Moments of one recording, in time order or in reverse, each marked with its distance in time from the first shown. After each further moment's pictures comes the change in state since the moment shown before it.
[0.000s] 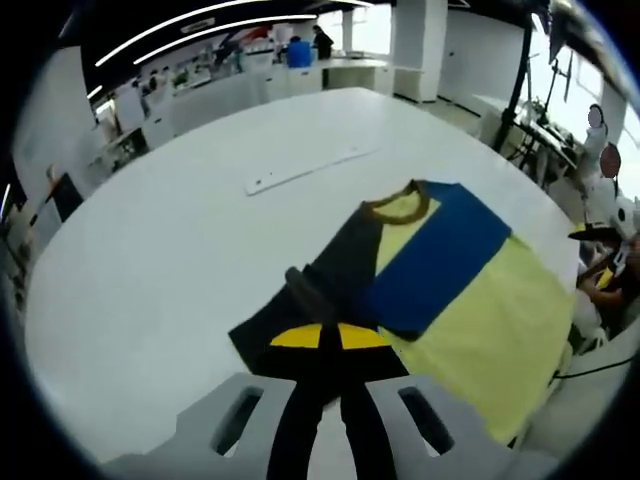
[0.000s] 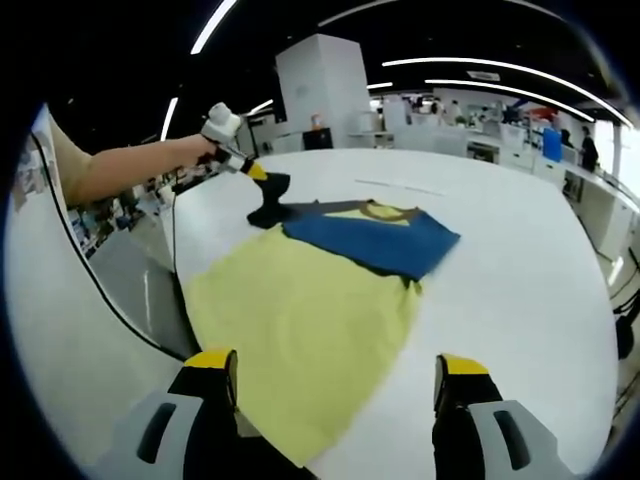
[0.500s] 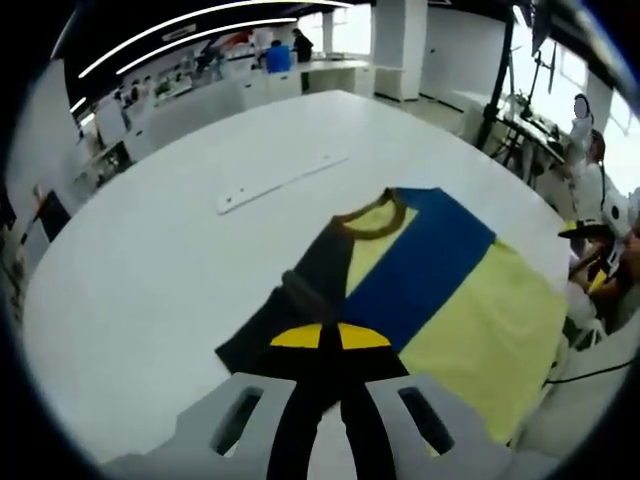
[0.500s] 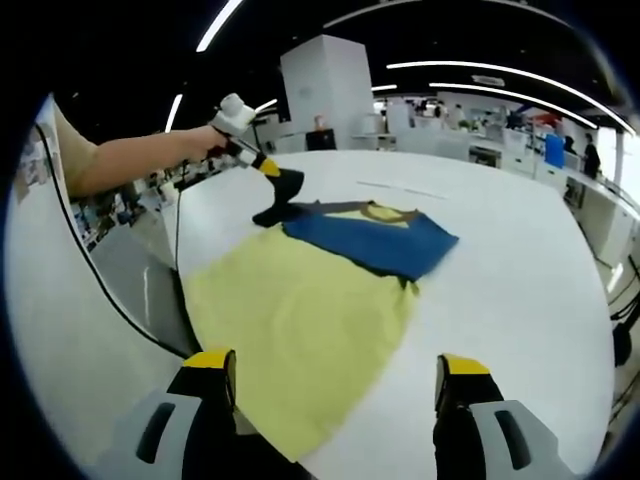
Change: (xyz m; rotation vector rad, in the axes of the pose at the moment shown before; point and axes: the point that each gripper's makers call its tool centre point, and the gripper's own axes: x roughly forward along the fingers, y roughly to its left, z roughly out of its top) left arm 0.017 -0.024 0.023 0.052 -0.006 -0.050; right arm -0.004 -0.004 -0.002 -0.023 -0.002 -0.002
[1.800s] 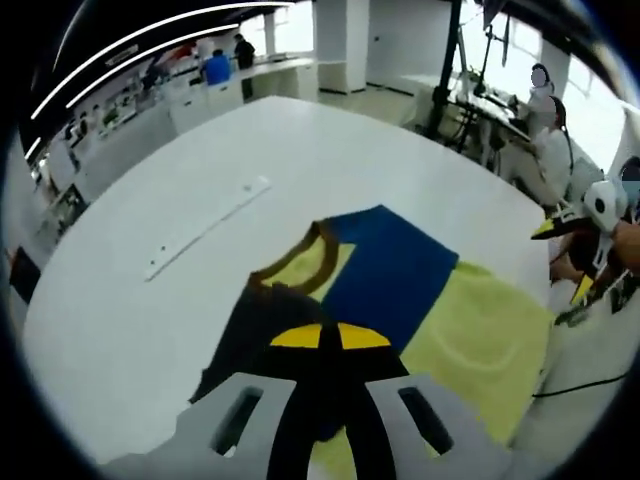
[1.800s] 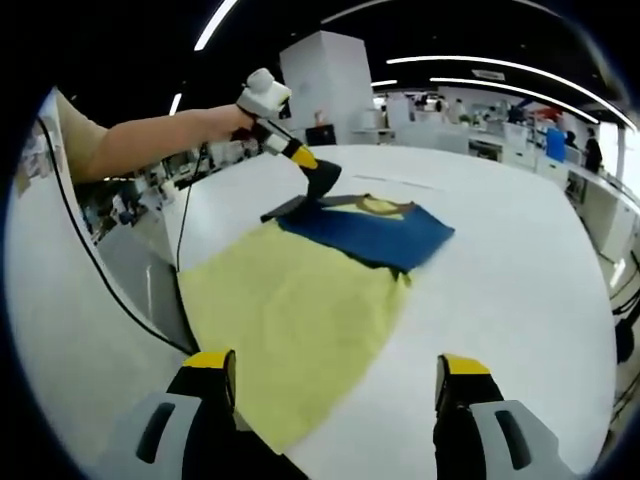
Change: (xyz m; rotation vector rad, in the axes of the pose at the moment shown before) left arm 0.051 -0.085 0.066 0.168 0.007 -0.157; right arm 0.000 -0.011 -0.006 0.015 0.013 0.015
